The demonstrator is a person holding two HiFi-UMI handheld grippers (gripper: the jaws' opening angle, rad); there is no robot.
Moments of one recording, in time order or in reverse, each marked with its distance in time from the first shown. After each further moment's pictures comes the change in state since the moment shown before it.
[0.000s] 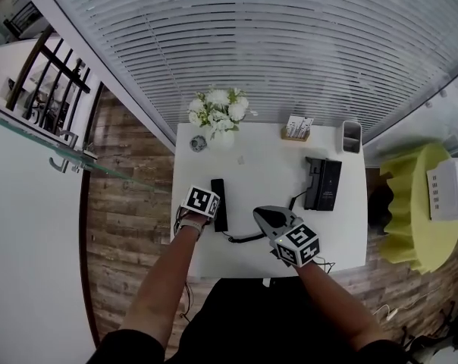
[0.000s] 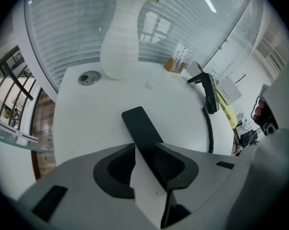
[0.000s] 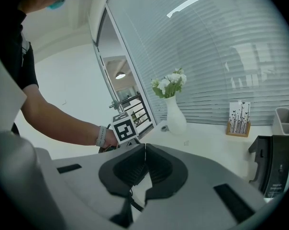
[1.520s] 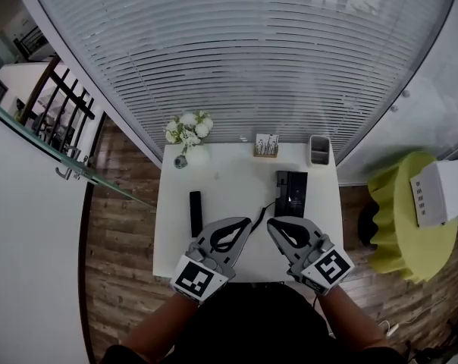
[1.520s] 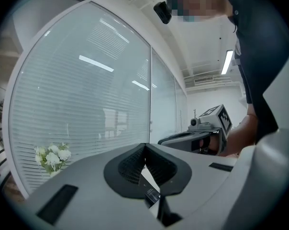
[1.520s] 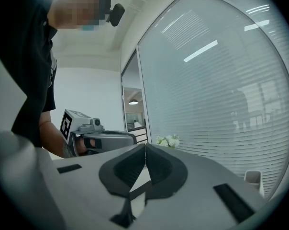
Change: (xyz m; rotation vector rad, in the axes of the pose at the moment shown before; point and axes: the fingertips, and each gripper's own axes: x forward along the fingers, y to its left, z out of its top) left arm -0.282 -0.333 0.094 0.444 -1.072 -0.180; right arm -0.221 0.028 0.119 -0.240 -0.382 0.027
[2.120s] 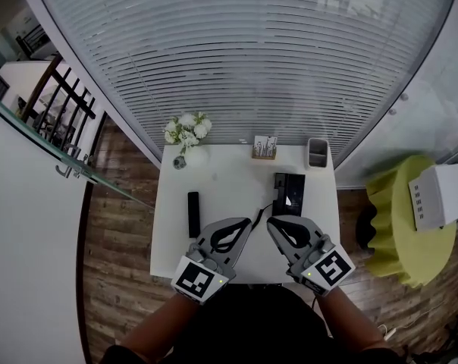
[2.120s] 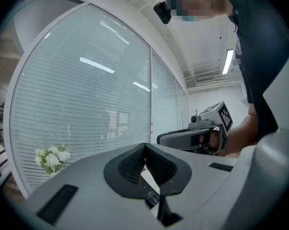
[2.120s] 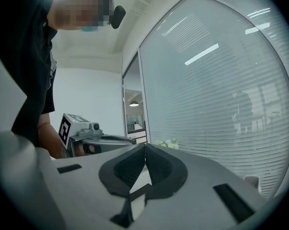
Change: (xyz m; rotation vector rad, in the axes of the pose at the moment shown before) left arm 0.006 -0.008 0.004 0.014 -0.022 0.018; right arm -0.008 -0.003 0.014 -0.024 -0.027 0.003
